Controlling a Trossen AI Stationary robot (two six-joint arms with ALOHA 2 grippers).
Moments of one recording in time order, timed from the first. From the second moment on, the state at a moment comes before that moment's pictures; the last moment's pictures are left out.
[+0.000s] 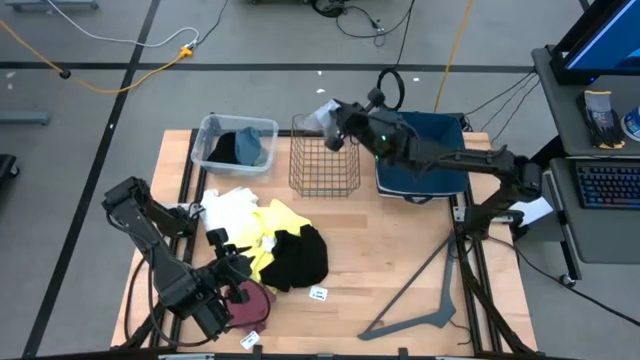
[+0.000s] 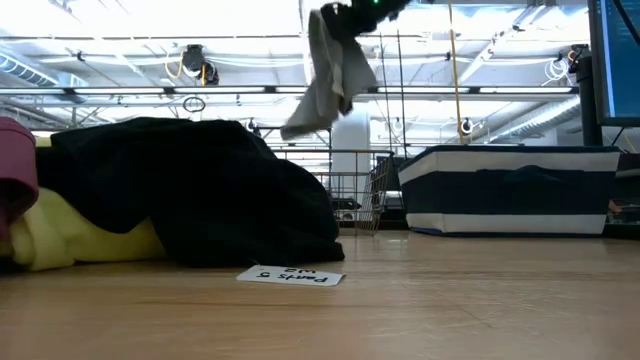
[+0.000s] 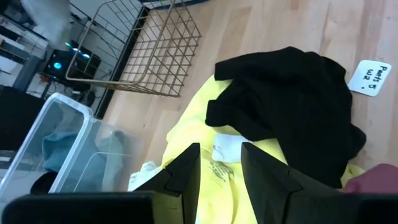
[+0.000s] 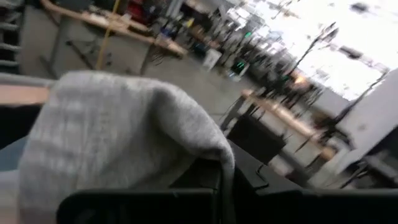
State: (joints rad) left arm -0.86 1.65 1.50 -1.57 -0.82 -1.09; right arm -0.27 1.56 1.35 0.20 0.60 -0.47
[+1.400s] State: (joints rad) left arm -0.86 1.65 1.50 -1.56 -0.85 -1.16; right arm -0.39 1.95 1.35 0.03 0.38 -0.30
